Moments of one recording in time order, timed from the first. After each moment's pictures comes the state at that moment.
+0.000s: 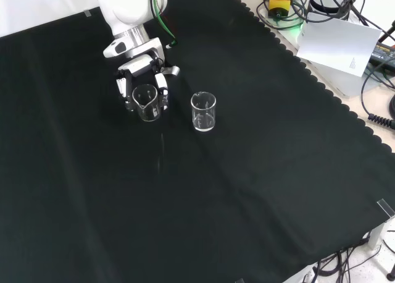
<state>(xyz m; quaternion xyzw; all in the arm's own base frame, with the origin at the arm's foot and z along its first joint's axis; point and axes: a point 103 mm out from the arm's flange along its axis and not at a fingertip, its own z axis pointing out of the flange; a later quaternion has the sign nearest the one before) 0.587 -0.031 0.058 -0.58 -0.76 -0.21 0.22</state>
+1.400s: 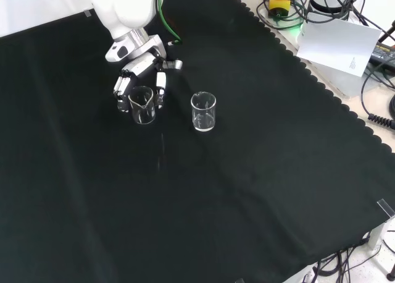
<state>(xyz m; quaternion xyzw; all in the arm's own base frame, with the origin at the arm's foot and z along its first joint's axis) 0.568 -0.037 0.062 -0.57 -0.78 -0.12 0.25</state>
